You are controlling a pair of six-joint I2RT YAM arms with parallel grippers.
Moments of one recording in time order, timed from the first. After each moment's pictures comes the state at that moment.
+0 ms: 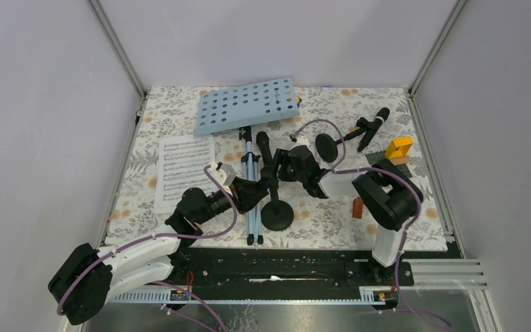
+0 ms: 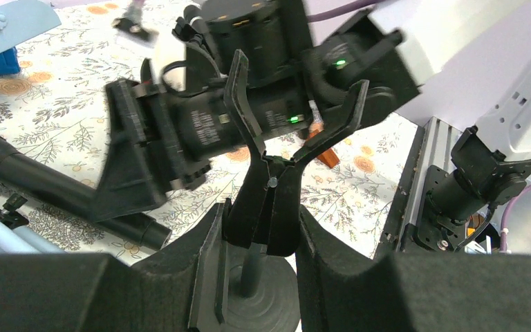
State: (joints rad) left arm -0.74 0.92 0.23 0.75 0.30 -0.30; right arm 0.69 1.88 0.88 0.45 0.00 0.73
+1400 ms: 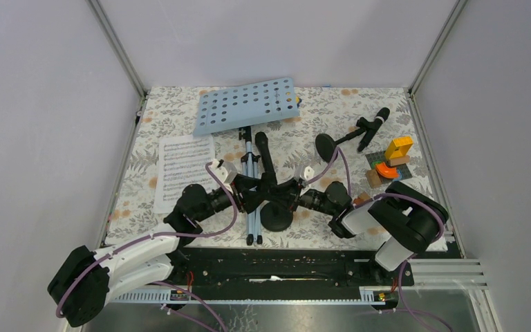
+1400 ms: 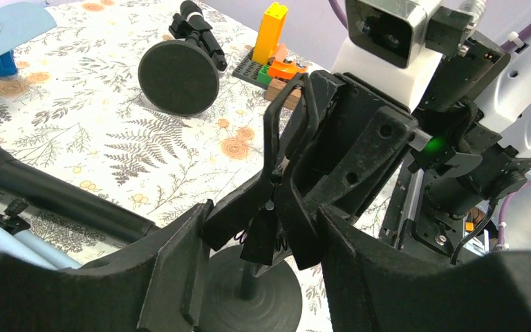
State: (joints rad) left arm -0.74 0.90 0.28 0.67 0.33 -0.29; right arm 0.79 1.62 0.32 1.43 -0.48 0.14
